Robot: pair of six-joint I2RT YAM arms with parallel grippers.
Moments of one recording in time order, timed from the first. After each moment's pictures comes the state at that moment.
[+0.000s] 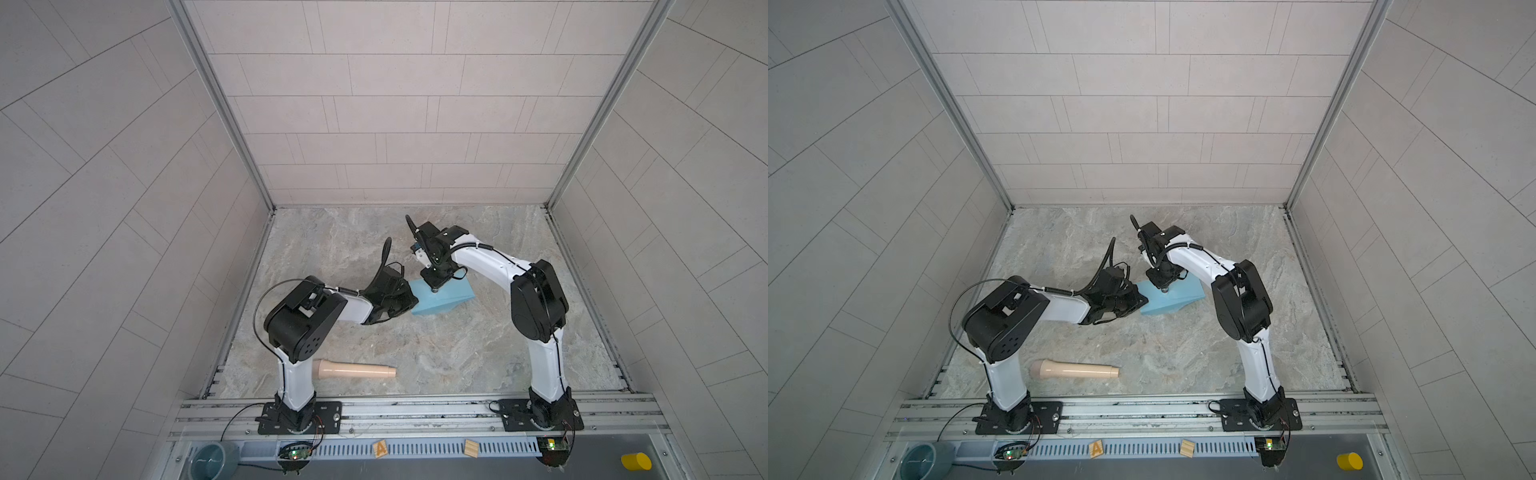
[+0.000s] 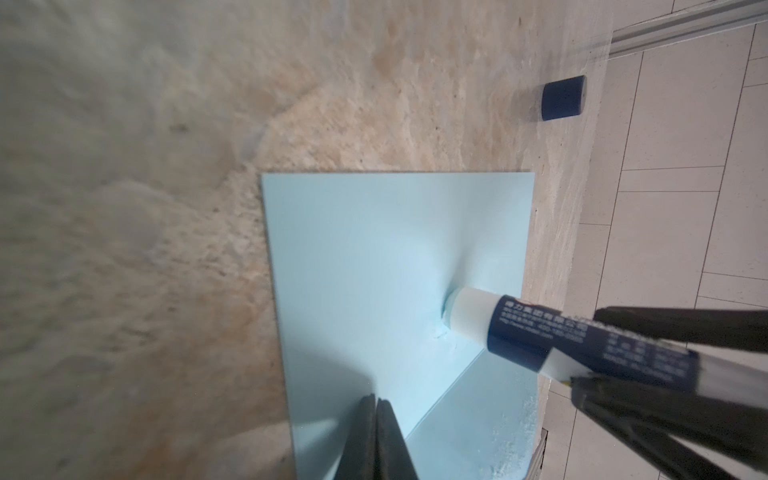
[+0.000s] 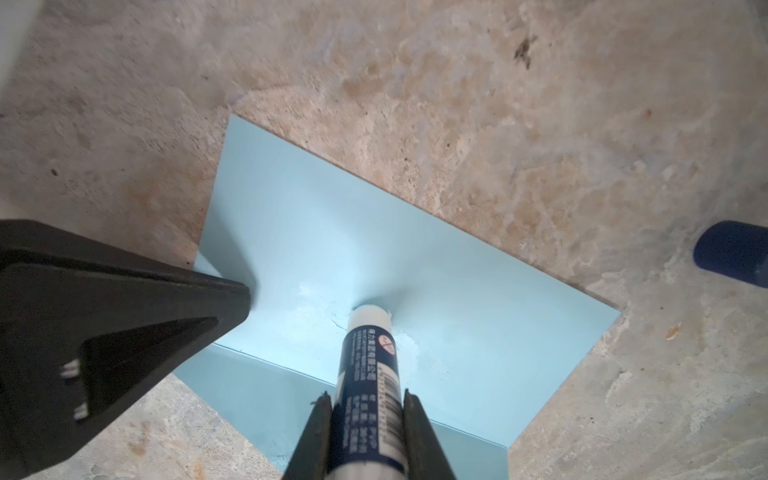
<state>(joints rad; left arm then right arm) -0.64 1.87 0.79 0.34 0.31 -1.06 0.56 2.05 1.72 -1.08 0.05 -0.07</state>
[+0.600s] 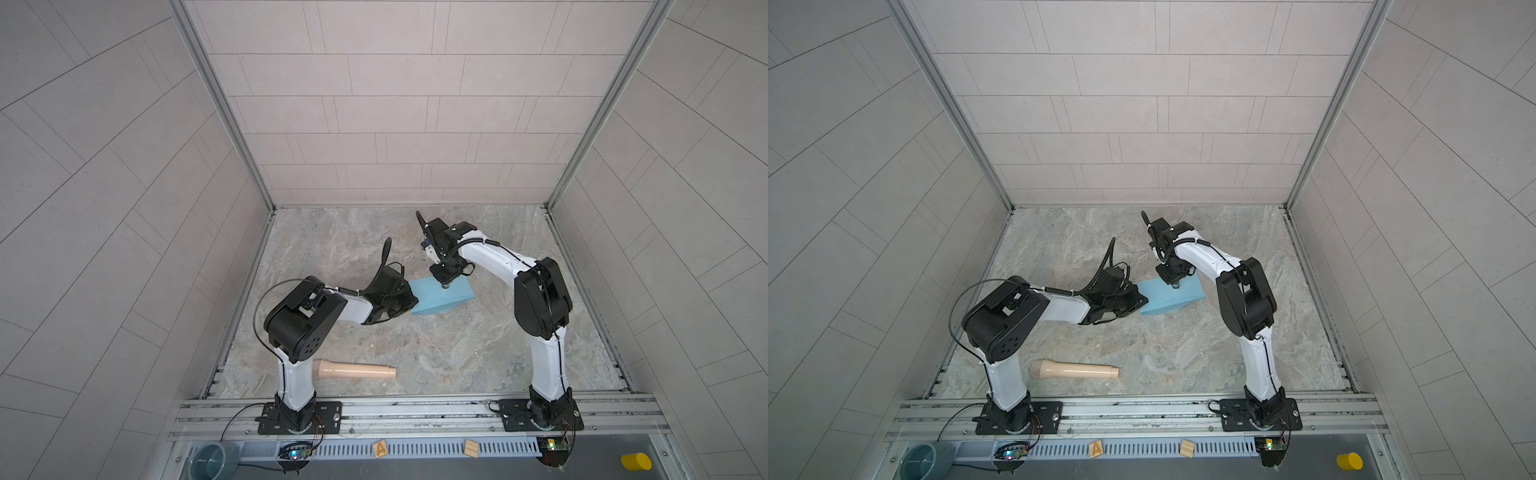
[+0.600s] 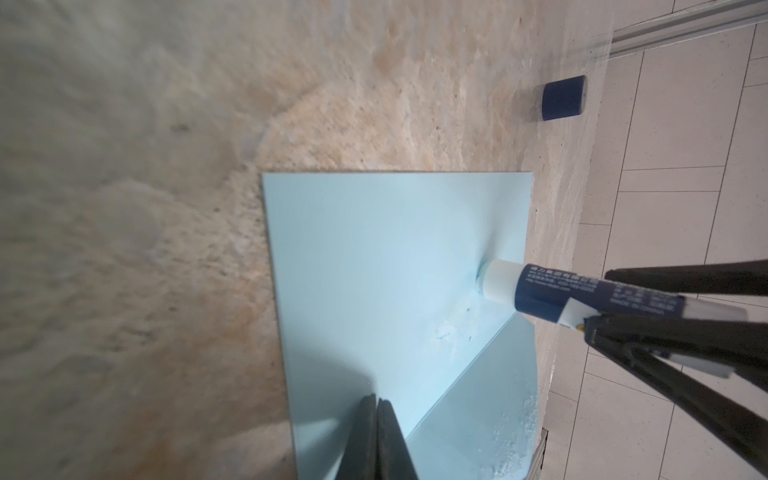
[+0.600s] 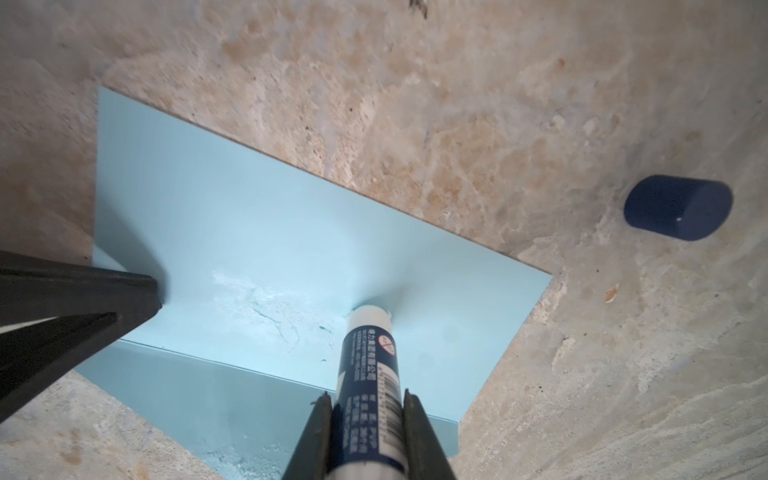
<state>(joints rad) -0.64 1.87 0.79 0.34 0.31 -1.06 0.50 2.05 1.72 -1.11 0.10 -0.08</state>
